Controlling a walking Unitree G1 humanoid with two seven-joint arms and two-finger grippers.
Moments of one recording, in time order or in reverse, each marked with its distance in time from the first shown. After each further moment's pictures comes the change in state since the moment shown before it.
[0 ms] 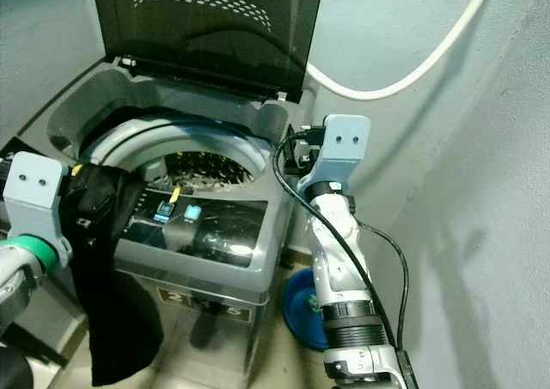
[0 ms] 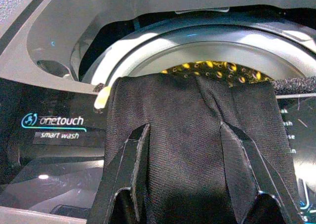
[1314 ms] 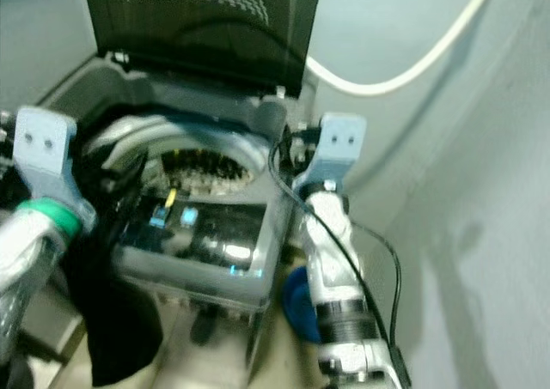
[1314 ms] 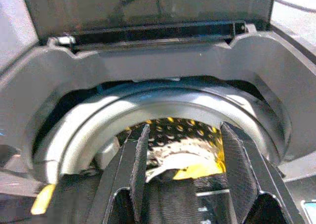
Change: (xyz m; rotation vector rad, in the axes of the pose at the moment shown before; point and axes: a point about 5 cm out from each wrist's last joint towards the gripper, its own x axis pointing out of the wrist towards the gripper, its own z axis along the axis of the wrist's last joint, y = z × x) left arm 0.003 -0.023 0.046 -0.050 -0.224 -0.089; right arm 0.001 0.008 -0.004 0.025 -0.001 0.006
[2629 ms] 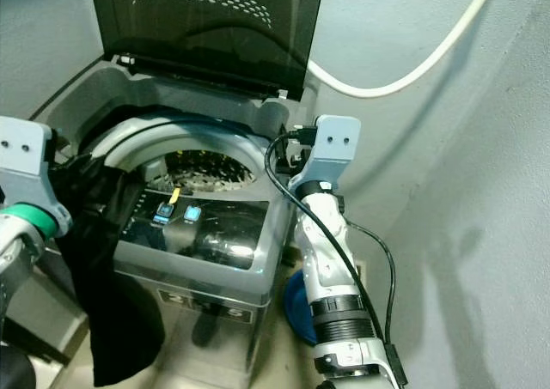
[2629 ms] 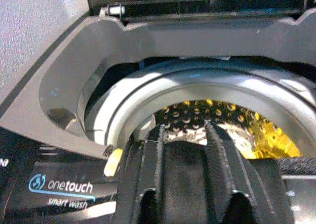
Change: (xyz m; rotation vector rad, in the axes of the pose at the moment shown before) left arm 0.006 0.032 -0.020 0.009 0.101 0.133; right arm 0.003 0.005 -0.003 0.012 0.003 0.014
